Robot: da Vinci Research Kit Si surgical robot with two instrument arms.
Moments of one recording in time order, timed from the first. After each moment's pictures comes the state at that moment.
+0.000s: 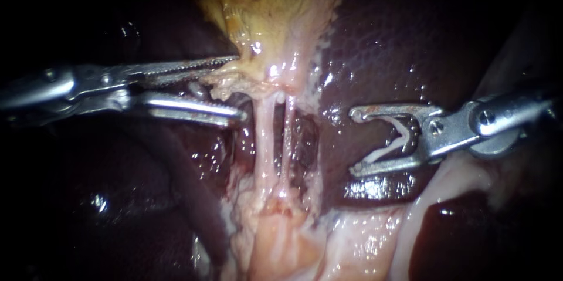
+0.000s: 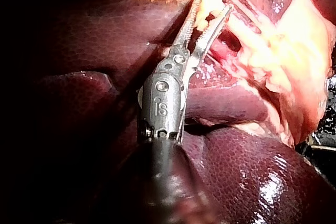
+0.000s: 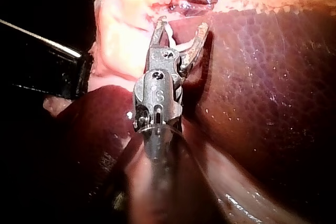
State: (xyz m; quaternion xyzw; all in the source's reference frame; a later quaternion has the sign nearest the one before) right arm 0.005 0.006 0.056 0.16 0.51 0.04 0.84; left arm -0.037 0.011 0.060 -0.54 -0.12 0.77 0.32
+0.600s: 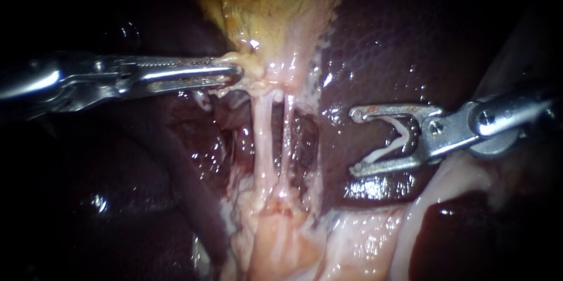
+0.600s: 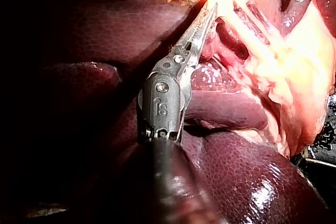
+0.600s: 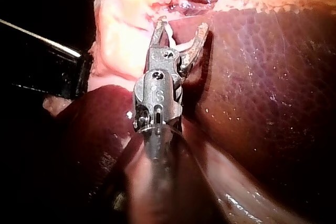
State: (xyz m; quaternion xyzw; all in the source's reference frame) right arm 0.005 0.006 0.056 0.16 0.51 0.04 0.84; left arm -0.035 0.012 0.058 -0.53 -0.14 0.76 0.35
